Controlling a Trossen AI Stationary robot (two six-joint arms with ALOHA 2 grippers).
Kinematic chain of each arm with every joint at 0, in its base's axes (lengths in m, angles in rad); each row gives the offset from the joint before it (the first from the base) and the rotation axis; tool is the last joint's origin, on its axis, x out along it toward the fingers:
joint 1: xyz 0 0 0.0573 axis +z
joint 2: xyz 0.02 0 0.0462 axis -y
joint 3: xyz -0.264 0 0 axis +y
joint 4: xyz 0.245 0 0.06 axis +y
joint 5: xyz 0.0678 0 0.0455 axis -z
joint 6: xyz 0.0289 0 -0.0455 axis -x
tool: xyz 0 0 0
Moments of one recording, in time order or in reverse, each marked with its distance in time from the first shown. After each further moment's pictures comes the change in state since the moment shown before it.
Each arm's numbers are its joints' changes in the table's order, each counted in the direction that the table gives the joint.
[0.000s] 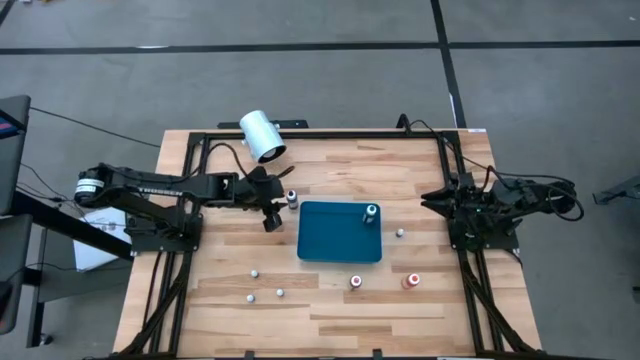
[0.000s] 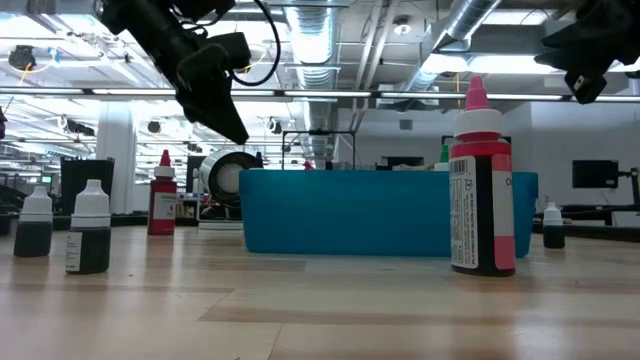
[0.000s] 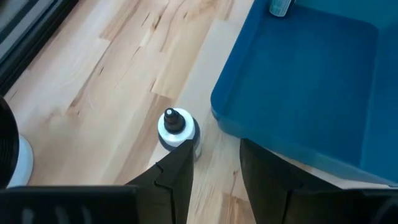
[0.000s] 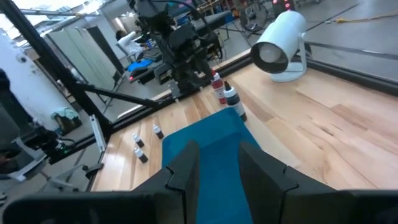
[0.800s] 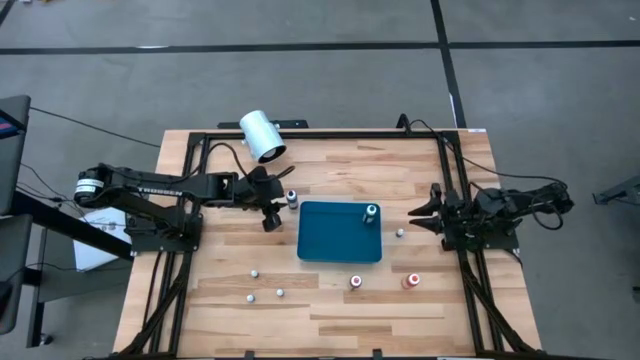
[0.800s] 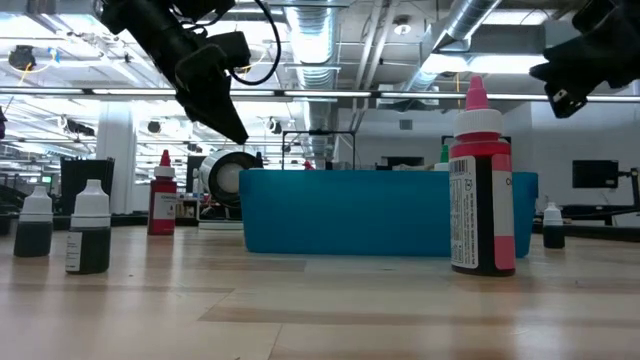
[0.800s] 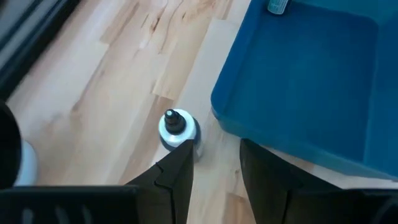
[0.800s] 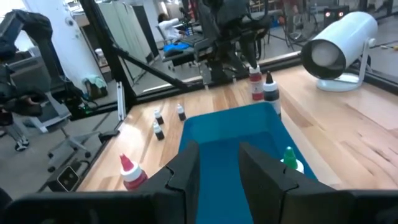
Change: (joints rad) left arm 0.000 0.003 0.000 0.001 -0.001 -0.041; right arm 0.000 0.000 0.210 -0.266 -0.163 0.210
